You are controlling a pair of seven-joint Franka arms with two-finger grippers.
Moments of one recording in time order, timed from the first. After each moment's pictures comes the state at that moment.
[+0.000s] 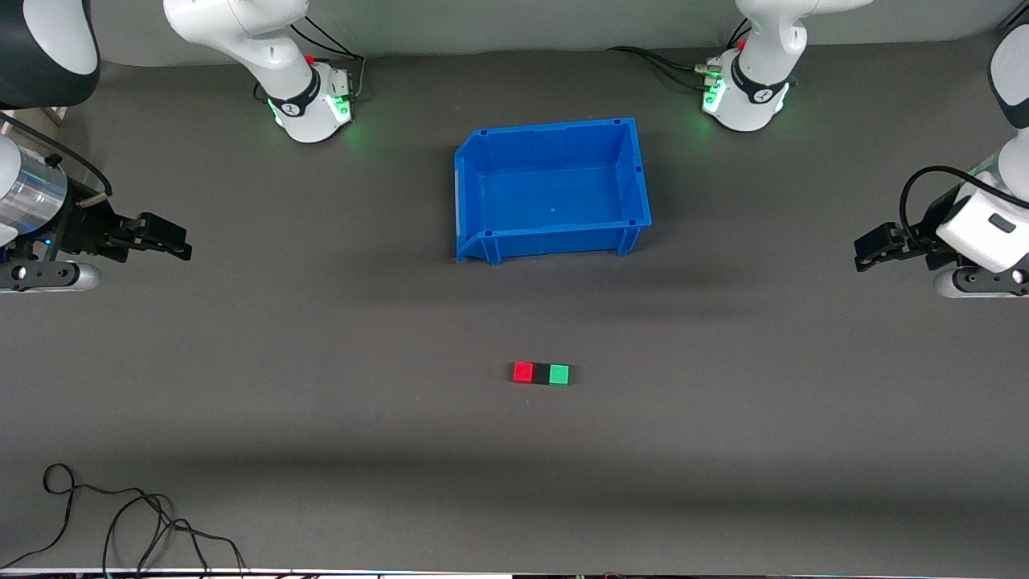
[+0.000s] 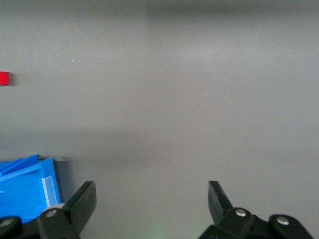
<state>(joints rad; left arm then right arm) 0.07 0.04 -0.12 -1.69 0.01 1.72 -0.05 0.25 0.06 -0.21 -1.59 0.04 1.57 0.06</state>
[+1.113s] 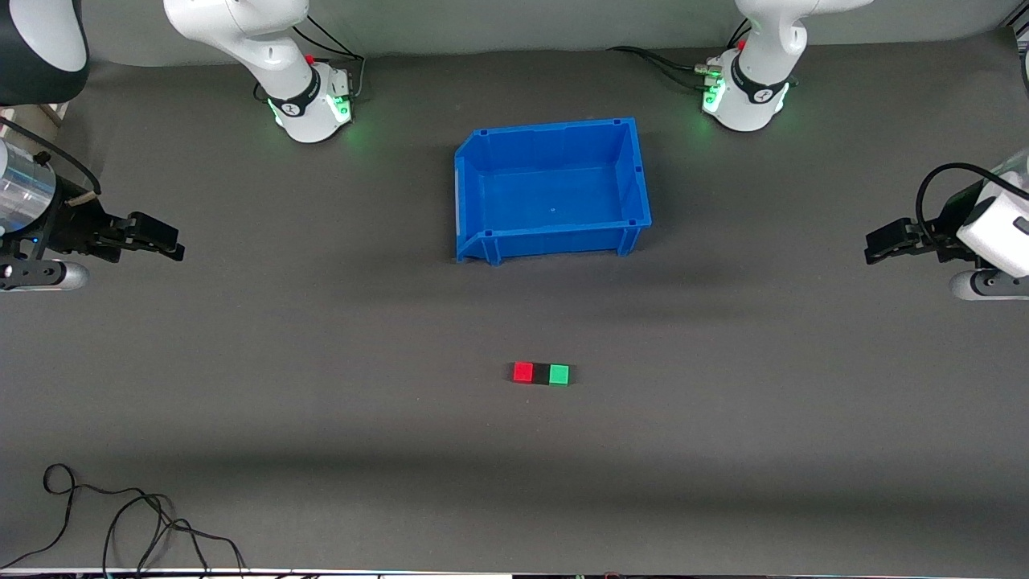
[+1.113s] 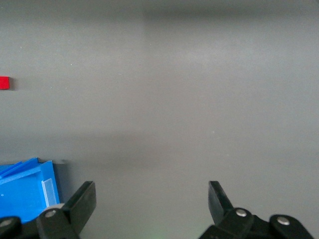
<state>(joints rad) 0.07 0.10 -0.11 -1.56 0.00 1.58 -0.05 0.15 0.05 -0.13 -1.58 0.03 1.58 0.06</state>
